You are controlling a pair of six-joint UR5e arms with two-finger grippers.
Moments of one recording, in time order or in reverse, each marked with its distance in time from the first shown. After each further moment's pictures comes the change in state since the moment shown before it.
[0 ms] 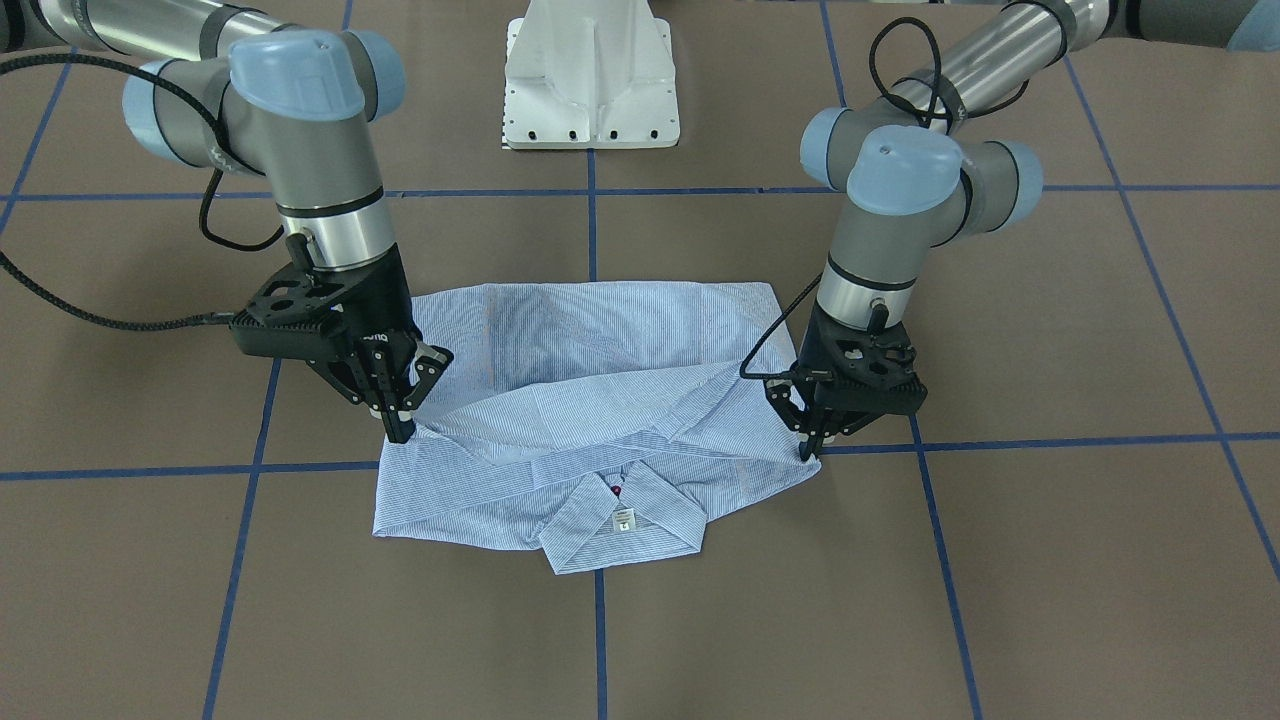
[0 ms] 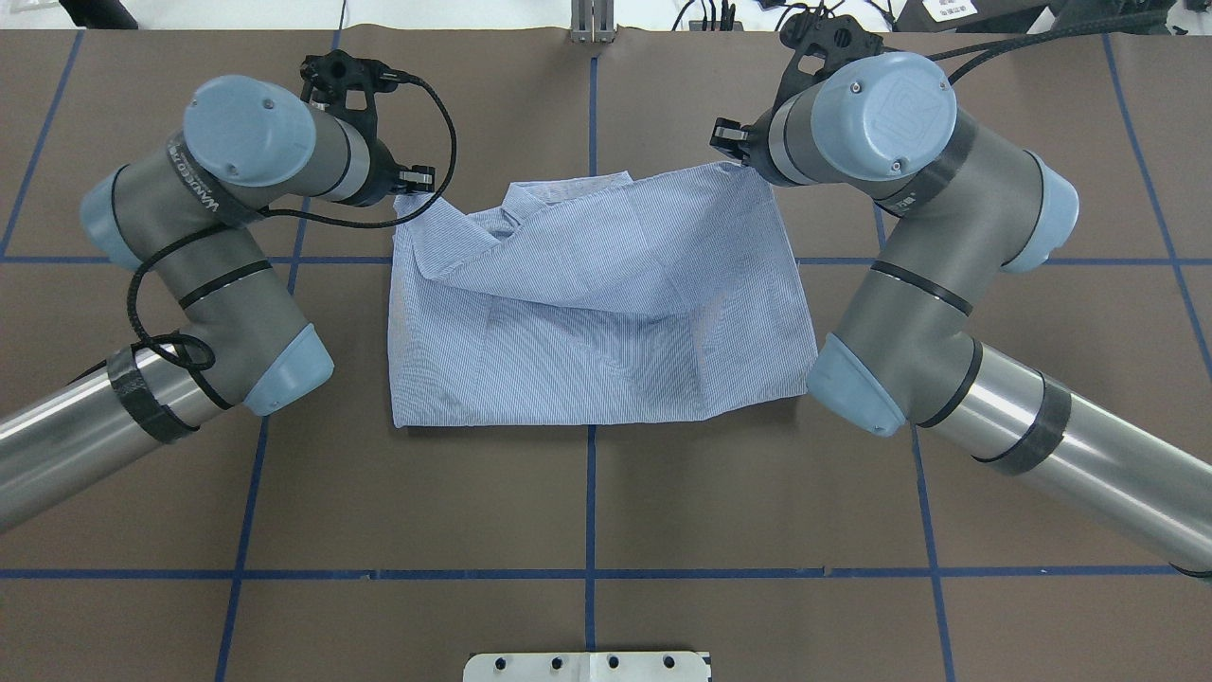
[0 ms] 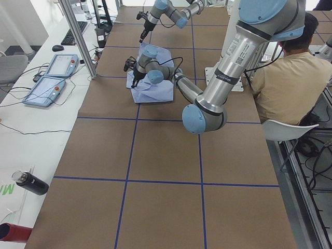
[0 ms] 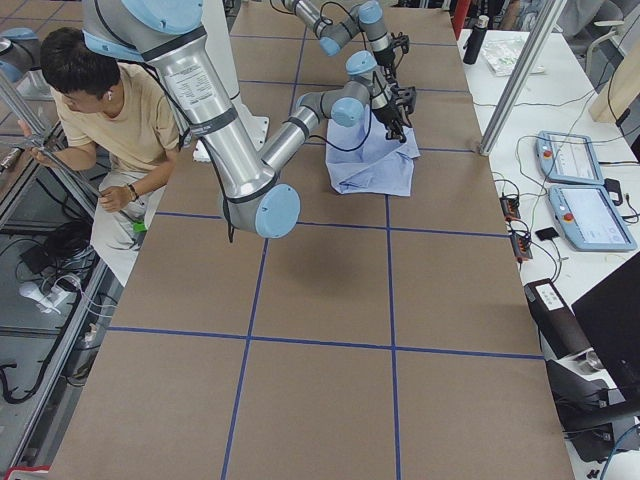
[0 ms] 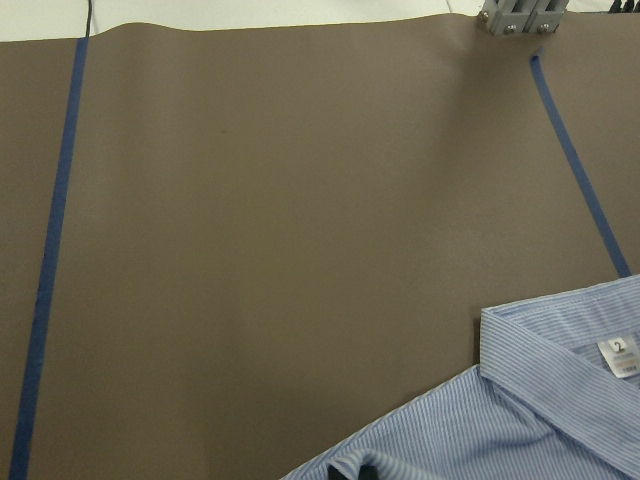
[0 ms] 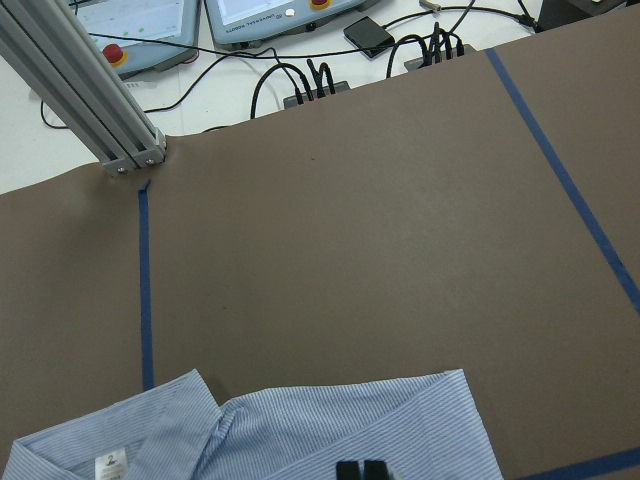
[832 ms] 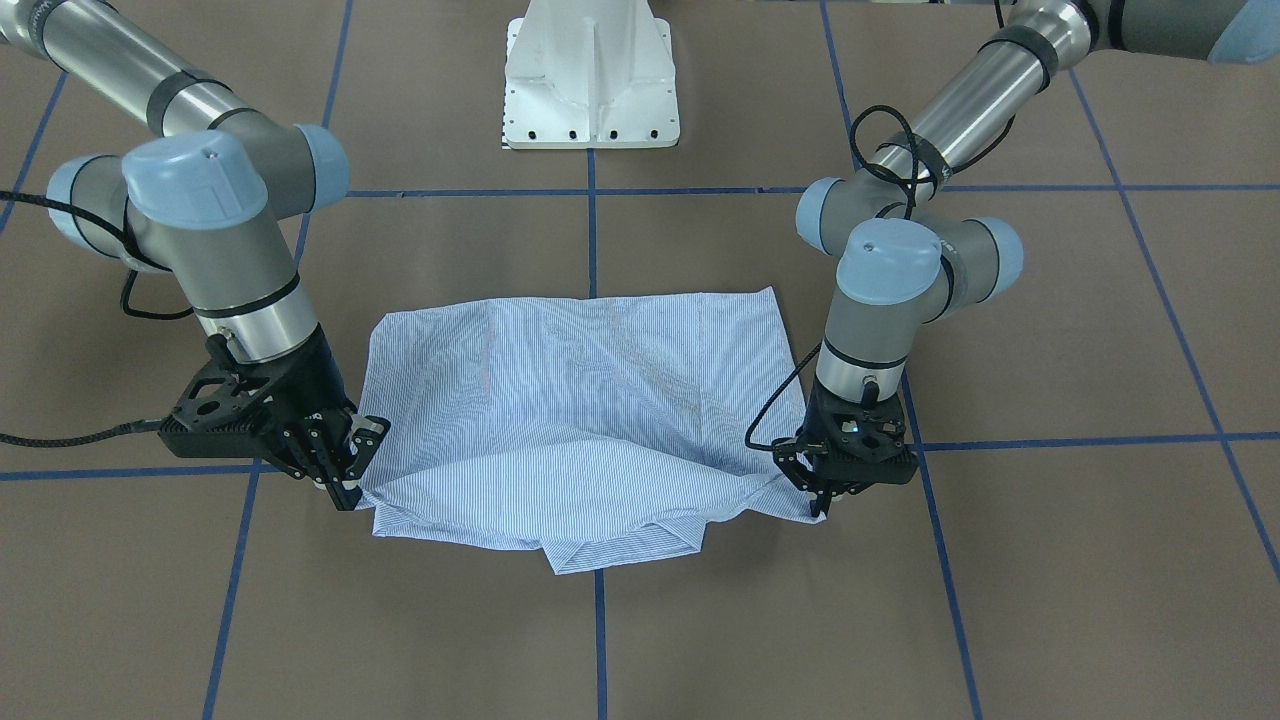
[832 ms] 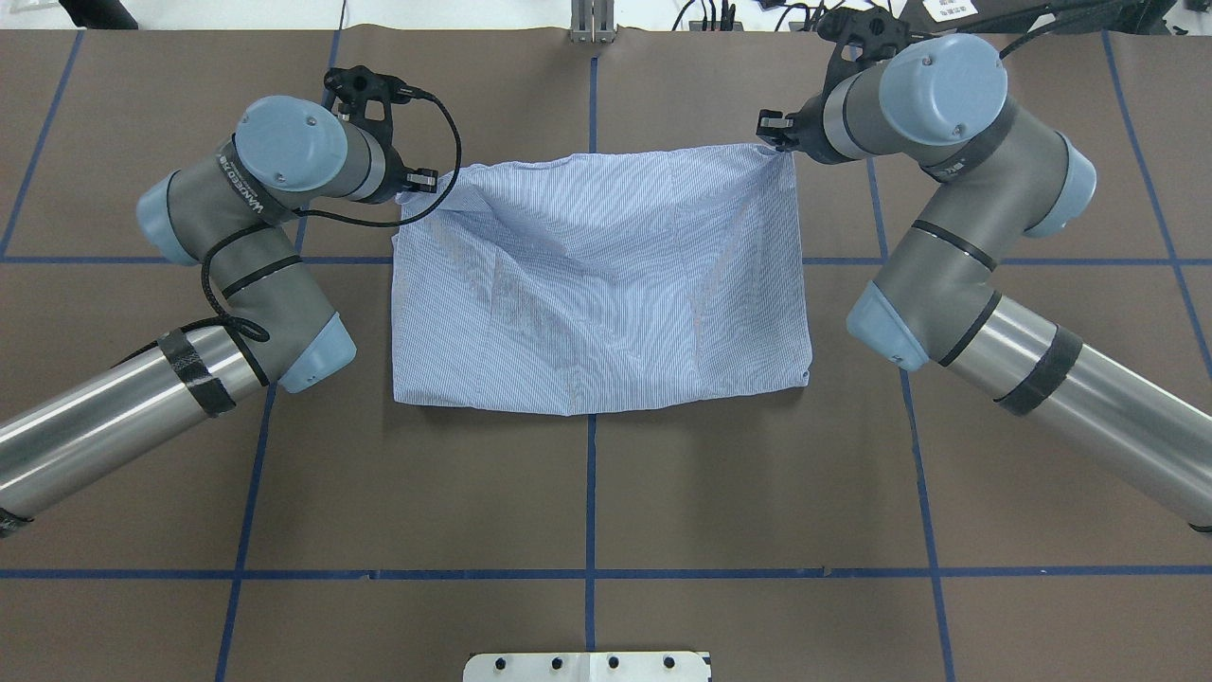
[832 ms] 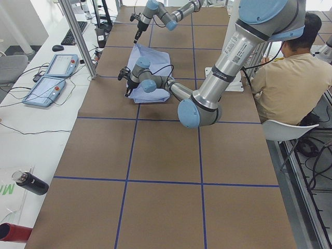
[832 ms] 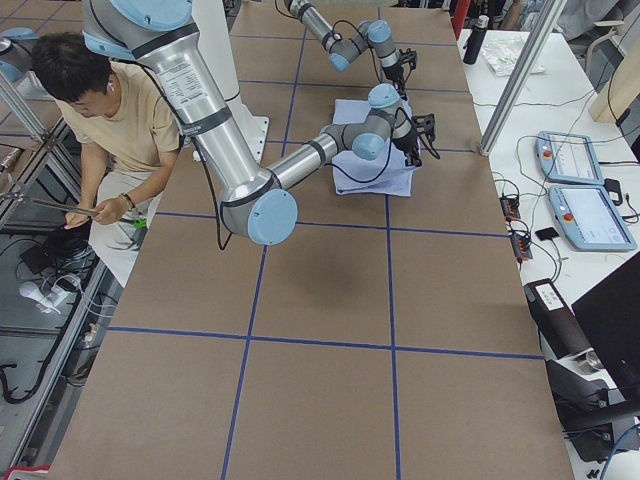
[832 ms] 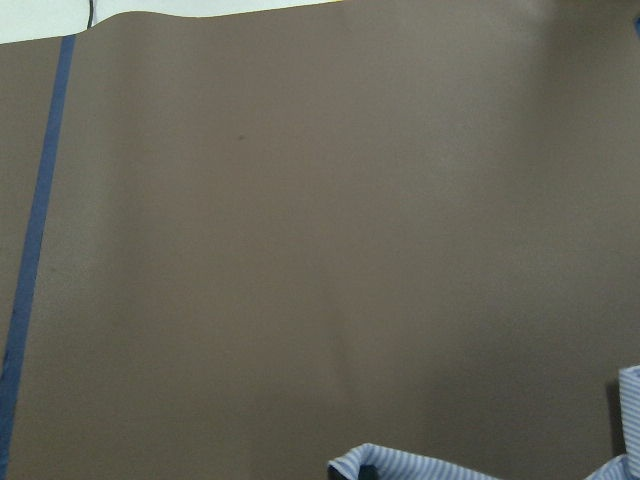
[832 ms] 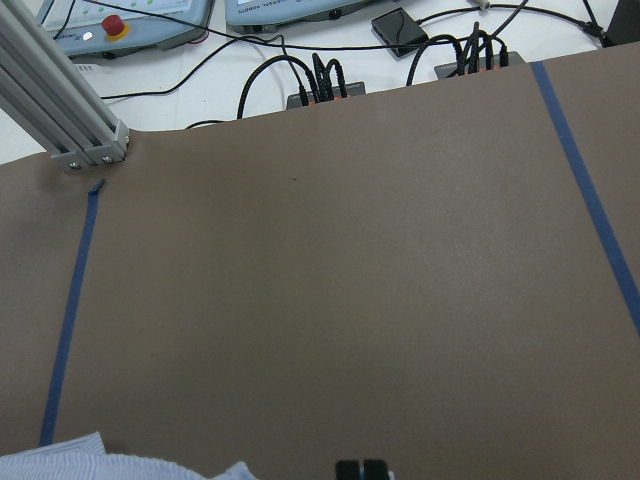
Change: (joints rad) left arm -0.002 -0.039 0.202 -0.153 0.038 0.064; right arm 0.078 -0.028 -0.202 0.265 0.112 -0.145
